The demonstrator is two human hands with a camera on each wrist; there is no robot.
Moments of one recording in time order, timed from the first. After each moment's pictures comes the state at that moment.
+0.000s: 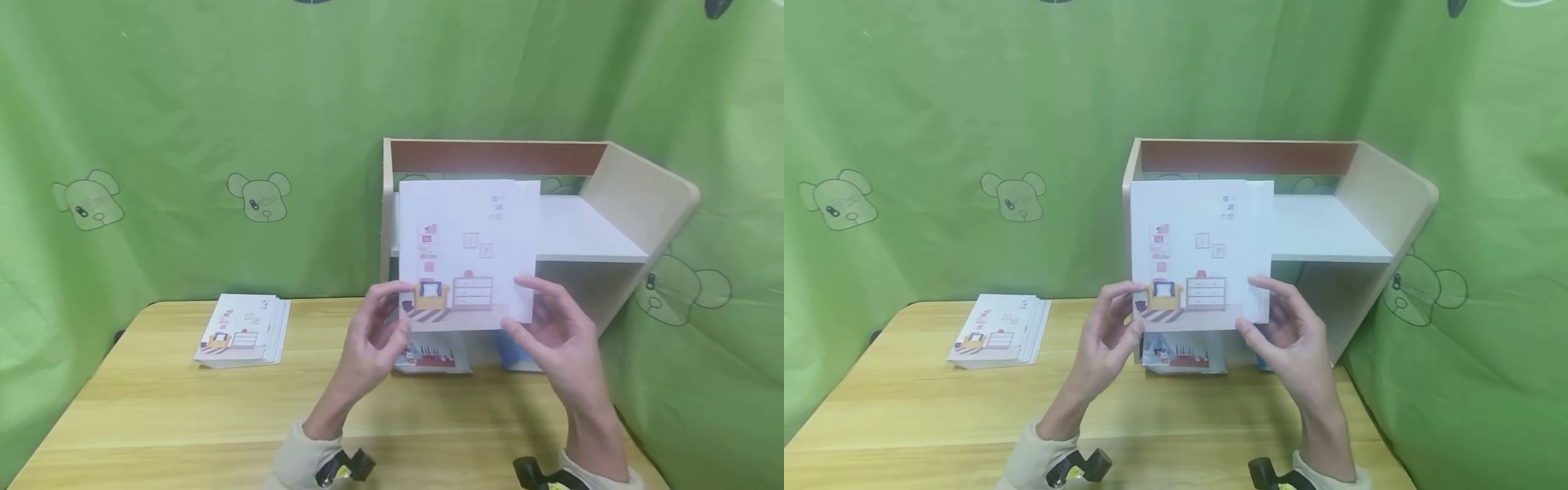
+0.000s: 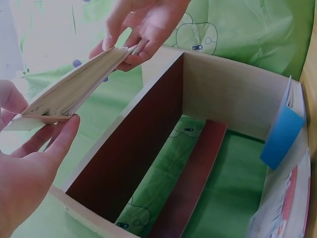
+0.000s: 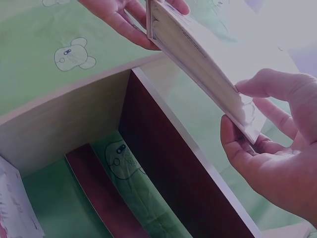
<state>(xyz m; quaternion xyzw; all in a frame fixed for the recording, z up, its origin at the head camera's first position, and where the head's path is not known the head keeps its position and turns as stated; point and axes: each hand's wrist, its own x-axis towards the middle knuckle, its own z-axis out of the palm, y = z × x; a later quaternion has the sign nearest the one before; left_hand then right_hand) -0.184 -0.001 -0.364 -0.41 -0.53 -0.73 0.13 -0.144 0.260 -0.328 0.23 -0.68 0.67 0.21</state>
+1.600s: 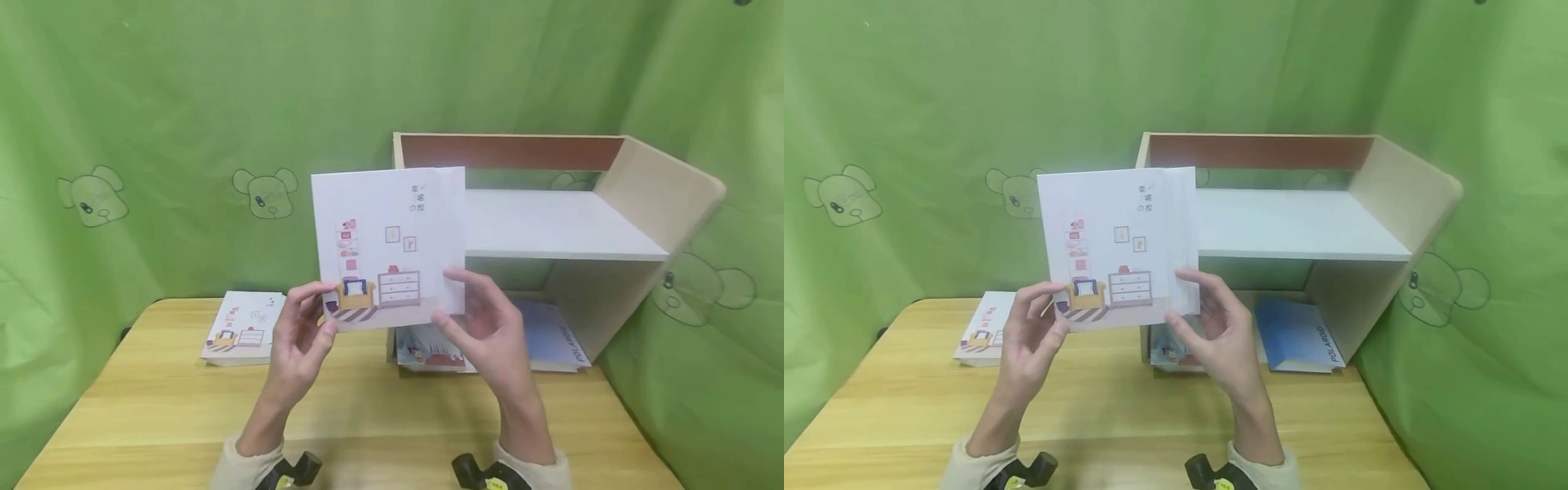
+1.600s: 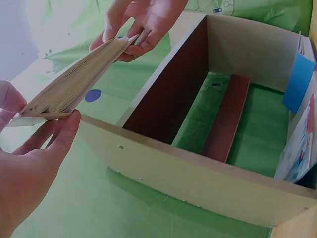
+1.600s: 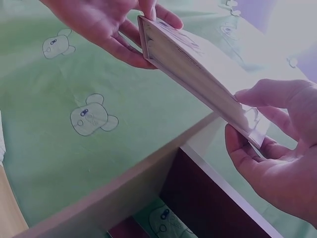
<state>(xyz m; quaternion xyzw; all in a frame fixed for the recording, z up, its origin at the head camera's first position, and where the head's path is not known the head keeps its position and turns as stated) -0.182 -0.092 -0.366 -0.40 -0.54 -0.71 0.22 -0.163 0.168 -0.331 0.27 -0.65 0.68 0.19</state>
